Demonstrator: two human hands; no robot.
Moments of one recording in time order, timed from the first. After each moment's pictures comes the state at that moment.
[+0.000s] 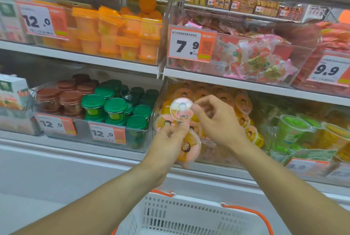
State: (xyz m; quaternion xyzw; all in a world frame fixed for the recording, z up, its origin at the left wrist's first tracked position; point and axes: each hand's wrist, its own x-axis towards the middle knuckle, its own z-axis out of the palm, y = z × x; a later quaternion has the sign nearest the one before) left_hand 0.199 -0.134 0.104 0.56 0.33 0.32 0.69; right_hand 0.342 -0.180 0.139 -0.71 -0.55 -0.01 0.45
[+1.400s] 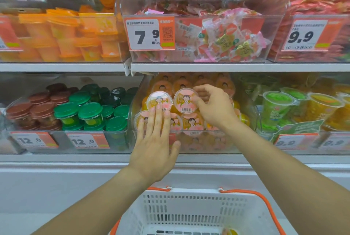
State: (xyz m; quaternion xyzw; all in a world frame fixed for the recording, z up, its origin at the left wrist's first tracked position) left_hand 0.223 -0.112 0.048 0.94 0.29 0.19 -0.03; right_hand 0.408 -0.179 0.118 -0.76 -0.46 -0.01 0.46
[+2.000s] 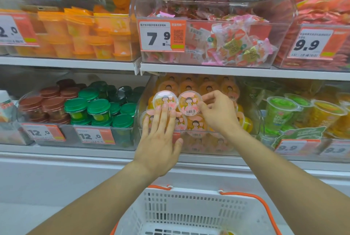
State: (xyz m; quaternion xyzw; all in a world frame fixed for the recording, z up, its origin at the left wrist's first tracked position) left_hand 0.224 -0.105 0.043 0.94 0.29 0.18 -0.03; right_hand 0.397 -0.184 0.116 -0.78 -0.40 0.02 0.48
